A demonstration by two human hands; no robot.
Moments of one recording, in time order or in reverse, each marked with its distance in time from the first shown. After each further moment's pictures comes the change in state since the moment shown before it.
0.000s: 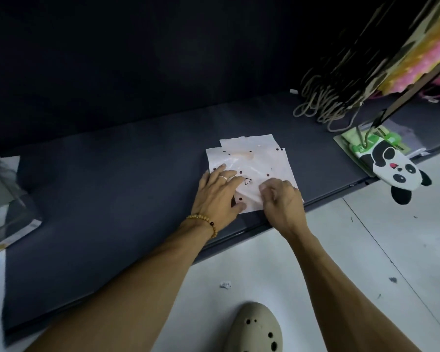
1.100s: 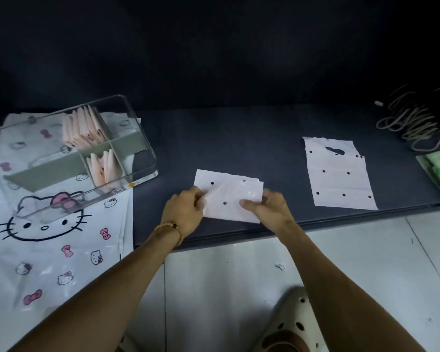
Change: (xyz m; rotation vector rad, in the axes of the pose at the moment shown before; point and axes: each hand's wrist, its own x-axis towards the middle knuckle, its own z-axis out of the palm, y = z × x) left_hand -0.183 -0.143 -0.091 -0.250 0.053 -0.642; right_hand -0.064 -0.147 0.095 0.384 -0.531 0.293
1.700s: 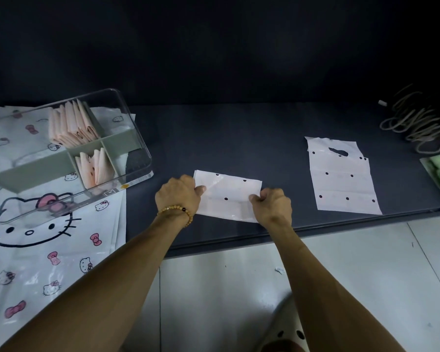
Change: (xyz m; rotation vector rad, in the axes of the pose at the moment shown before) left_hand 0.047 0.004 0.003 0.359 0.048 -0.194; right_hand 0.030 0.002 0.015 -0.389 0.263 0.133
